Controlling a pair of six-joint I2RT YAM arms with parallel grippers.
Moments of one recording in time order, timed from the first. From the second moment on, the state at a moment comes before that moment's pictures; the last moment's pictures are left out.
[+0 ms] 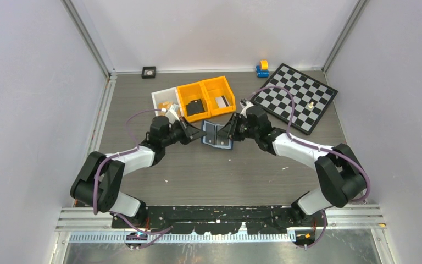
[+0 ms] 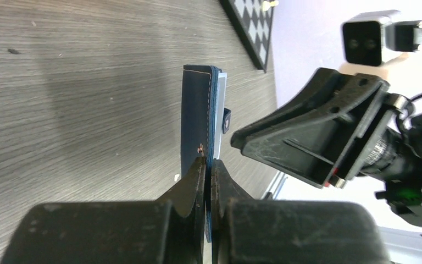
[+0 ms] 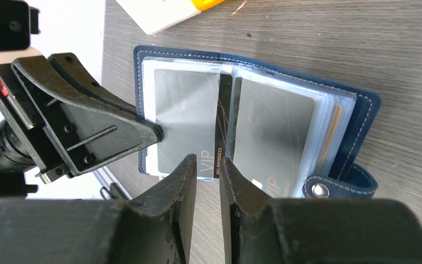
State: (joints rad) left arm -0.41 1.45 0.57 0.54 0.47 -0.96; right arm 0.58 1.48 0.81 0.15 -0.28 0.79
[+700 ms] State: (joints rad) left arm -0.32 1.45 0.50 0.99 0.63 -1.28; right arm 0.49 1.54 0.76 0.44 -0.50 1.01
